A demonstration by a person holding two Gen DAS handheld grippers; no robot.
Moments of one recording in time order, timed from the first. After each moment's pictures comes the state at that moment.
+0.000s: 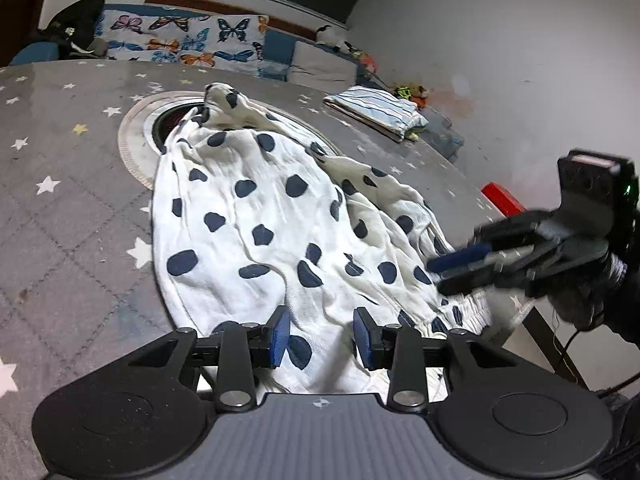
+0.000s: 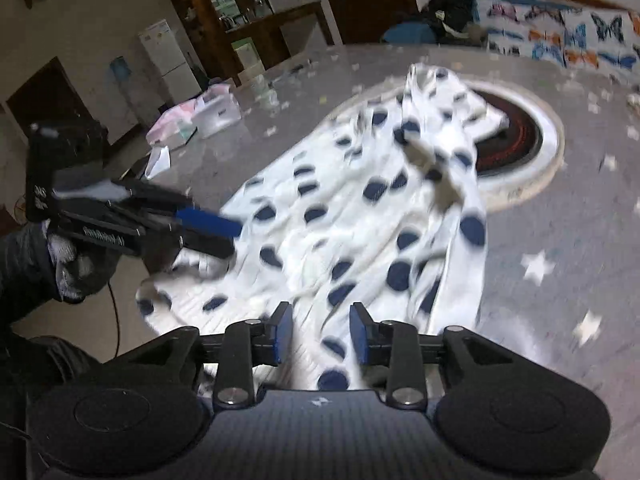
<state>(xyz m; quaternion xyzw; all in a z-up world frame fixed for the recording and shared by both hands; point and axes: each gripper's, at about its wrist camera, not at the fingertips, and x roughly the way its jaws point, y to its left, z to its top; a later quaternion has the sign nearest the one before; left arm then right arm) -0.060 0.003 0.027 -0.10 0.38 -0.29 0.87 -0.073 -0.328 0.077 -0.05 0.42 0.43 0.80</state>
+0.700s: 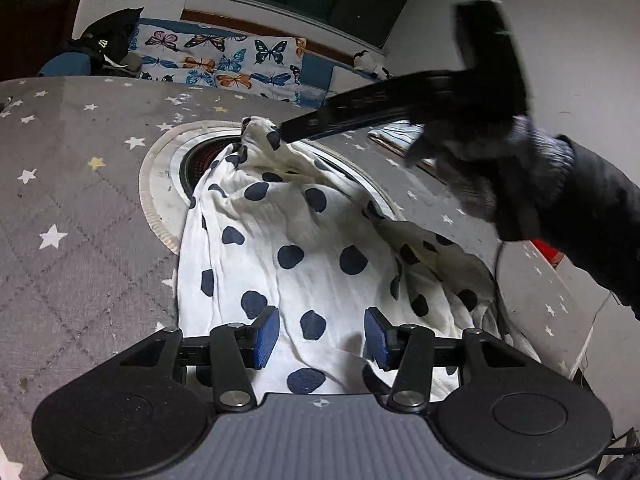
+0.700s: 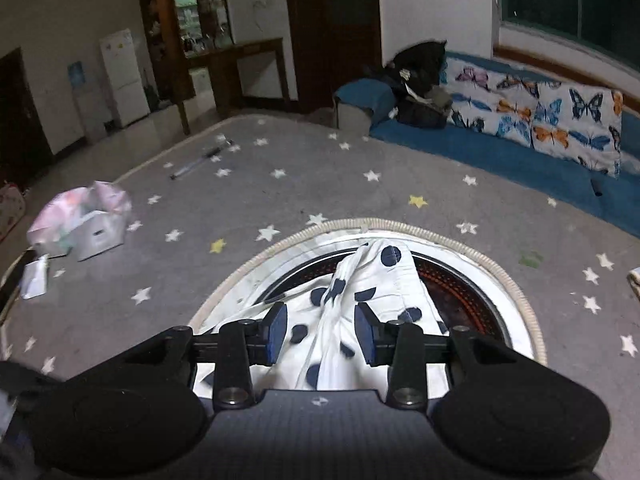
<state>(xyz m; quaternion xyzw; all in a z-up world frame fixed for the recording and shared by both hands) -0.009 -0.001 0.030 -0.12 0.36 -0.24 0.89 0.098 -0.172 0.092 -0.10 0.37 0.35 0.85</state>
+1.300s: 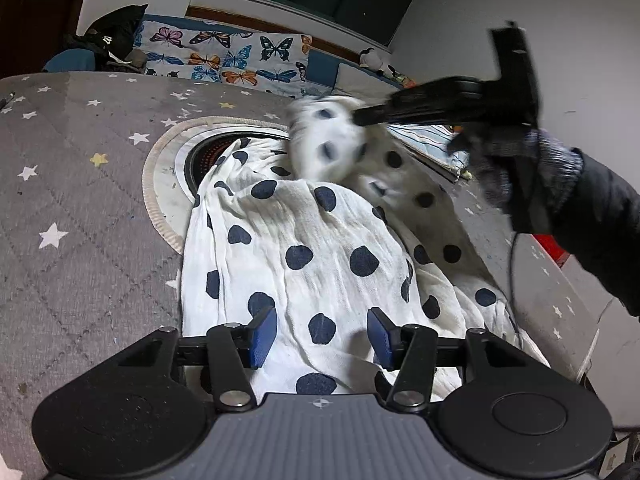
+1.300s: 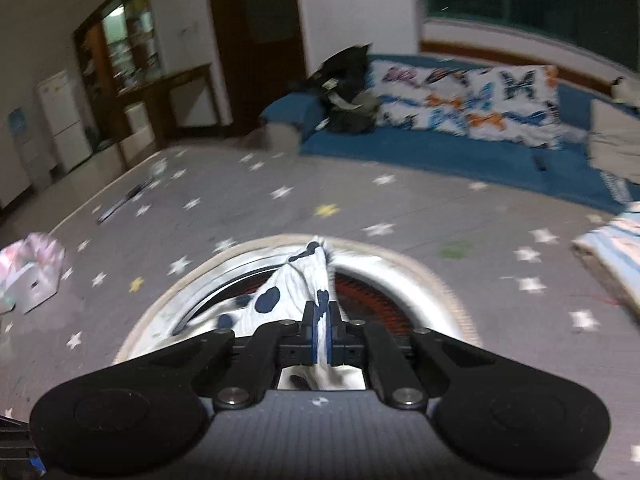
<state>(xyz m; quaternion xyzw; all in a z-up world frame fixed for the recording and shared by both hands) -0.005 -0.004 0.030 -0.11 0.37 -0.23 0.89 0.126 -0.254 0.093 -0.05 0.34 0.26 0.90</state>
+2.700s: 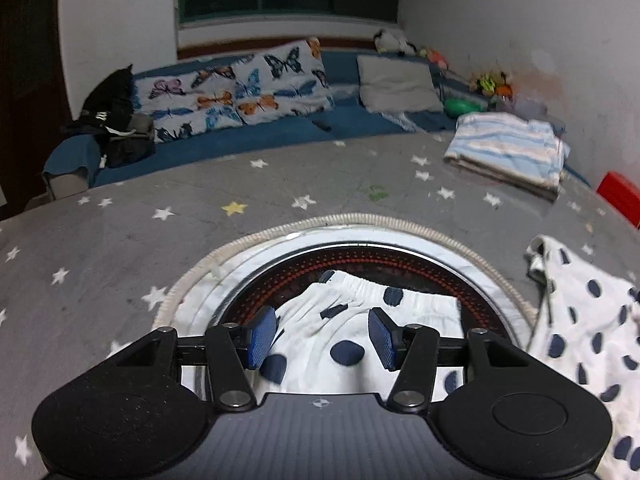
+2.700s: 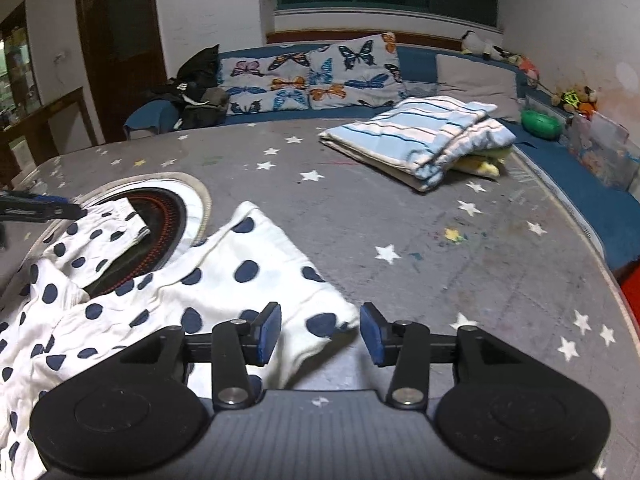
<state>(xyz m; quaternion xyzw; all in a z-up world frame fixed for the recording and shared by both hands) 0.196 -0.074 0.042 0.05 0.36 -0.17 0.92 0.034 -0.446 0.067 -0.01 0.37 0.09 0.93</state>
